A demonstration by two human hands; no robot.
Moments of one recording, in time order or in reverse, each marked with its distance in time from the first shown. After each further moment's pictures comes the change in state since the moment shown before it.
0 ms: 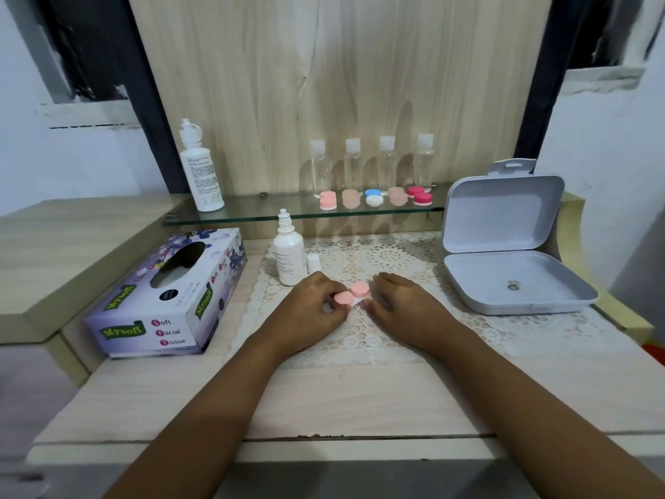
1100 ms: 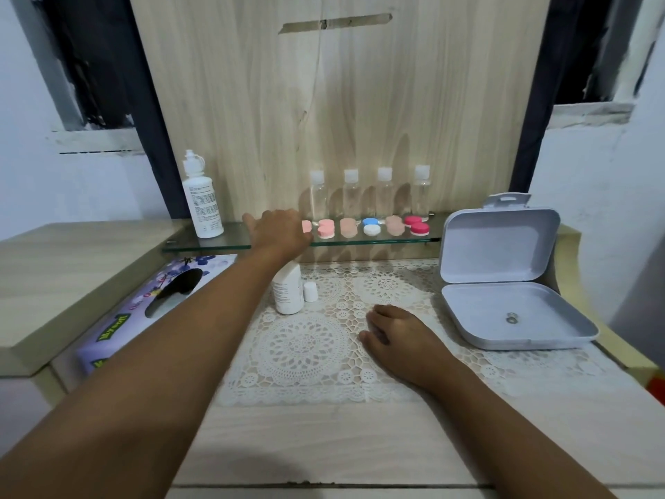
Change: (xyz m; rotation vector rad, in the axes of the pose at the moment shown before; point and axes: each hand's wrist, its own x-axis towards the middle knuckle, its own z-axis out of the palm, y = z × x) left_hand 0.126 -0.012 -0.071 0.603 0.126 -0.406; right_hand 0.003 0.012 0.011 0.009 0.037 -0.045
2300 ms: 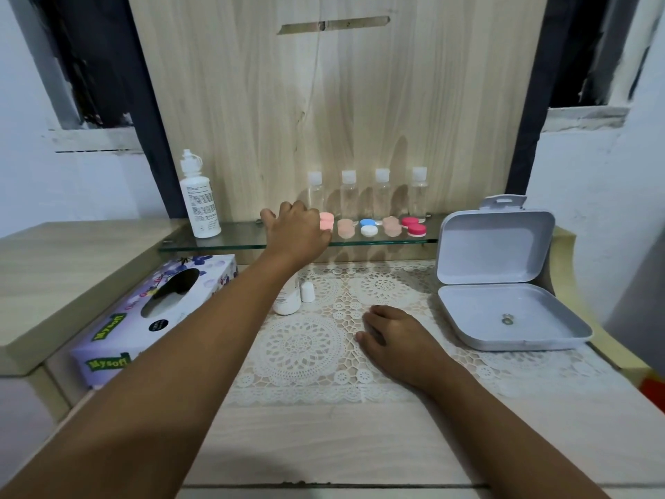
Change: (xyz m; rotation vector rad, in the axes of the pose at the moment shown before) left_hand -0.016 0.023 -0.001 -0.021 0.144 0.176; right_hand 0.001 0.000 0.001 -0.026 -0.022 0.038
